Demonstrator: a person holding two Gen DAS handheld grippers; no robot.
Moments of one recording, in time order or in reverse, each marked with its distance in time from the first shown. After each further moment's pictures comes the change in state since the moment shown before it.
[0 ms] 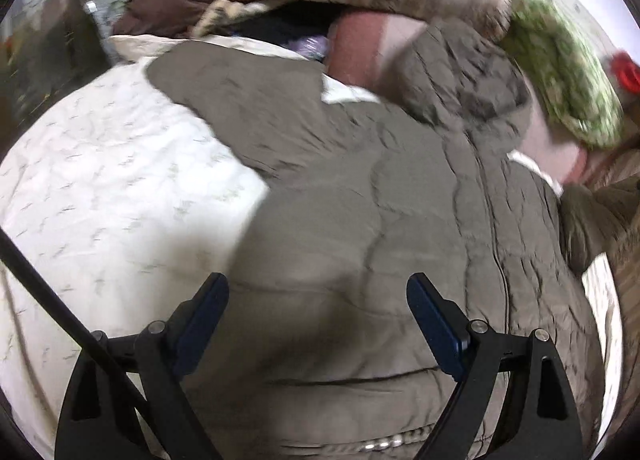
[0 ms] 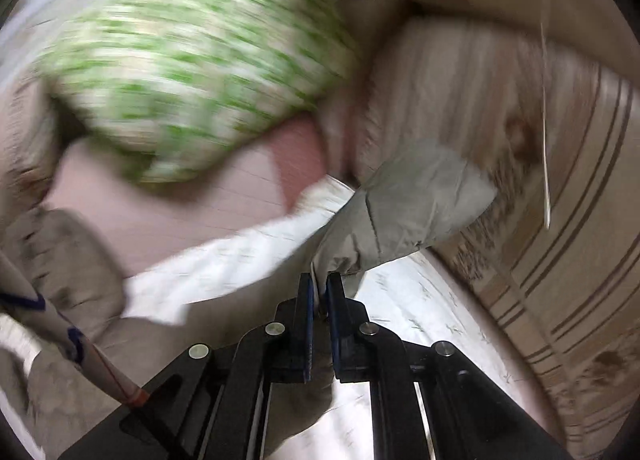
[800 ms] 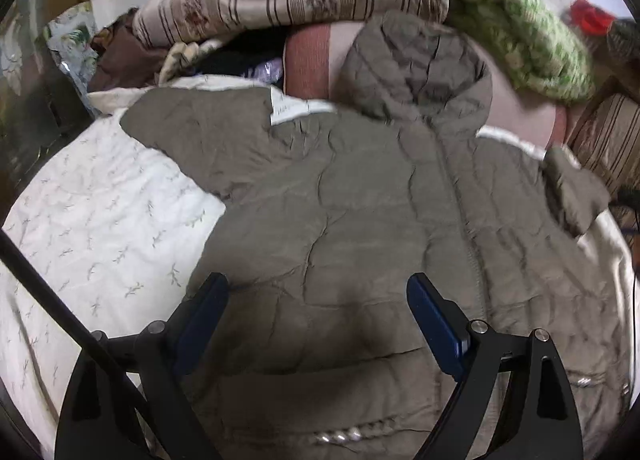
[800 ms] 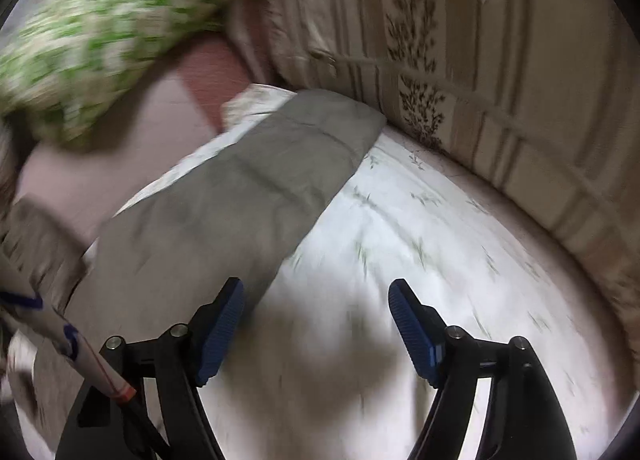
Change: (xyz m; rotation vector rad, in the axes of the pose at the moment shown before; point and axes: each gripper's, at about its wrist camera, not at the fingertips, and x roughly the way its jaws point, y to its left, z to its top) left arm -0.004 -0.063 -0.018 0.203 -0.056 0.016; right arm 0.115 -0.109 -0.101 0.304 0.191 0.007
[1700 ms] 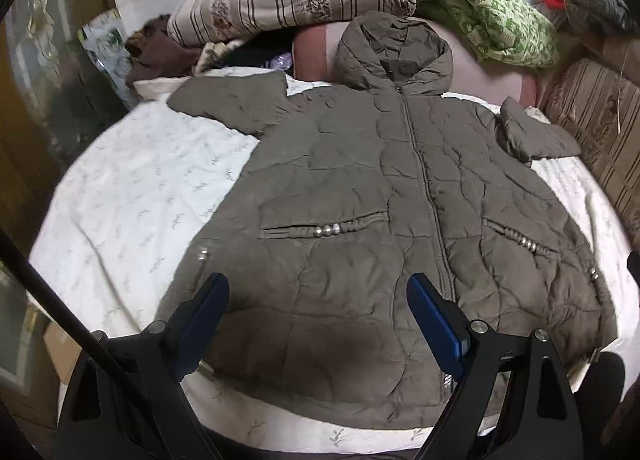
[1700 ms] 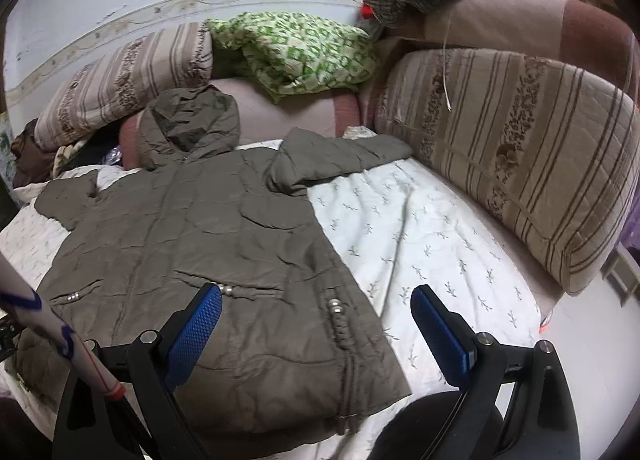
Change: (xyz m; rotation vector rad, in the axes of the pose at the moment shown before) left arm -0.158 -0.018 -0.108 0.017 0.025 0.047; right arm -0.291 -0.006 -0.336 -0.451 -0.330 0.092
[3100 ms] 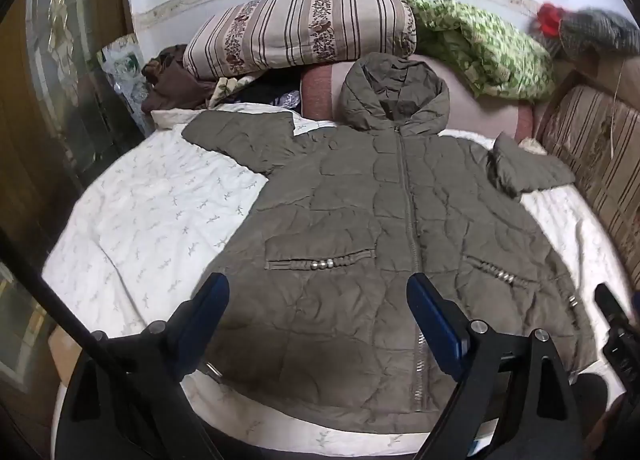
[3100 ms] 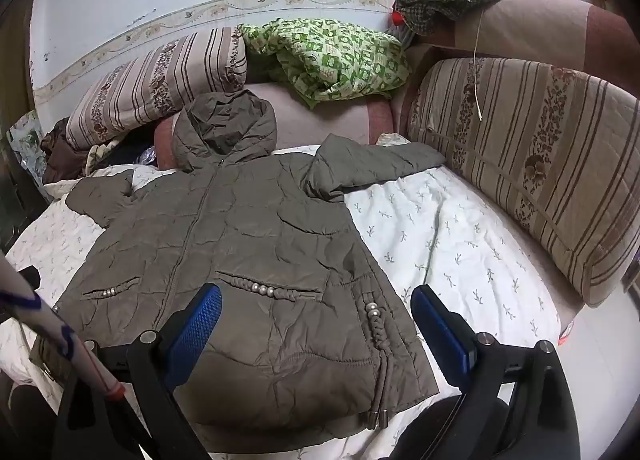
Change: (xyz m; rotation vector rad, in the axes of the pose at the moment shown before) left arm -0.050 -0.022 0.008 0.005 -0.112 0.063; right arm -0.019 0.020 -0.001 -0.038 -0.030 0.116
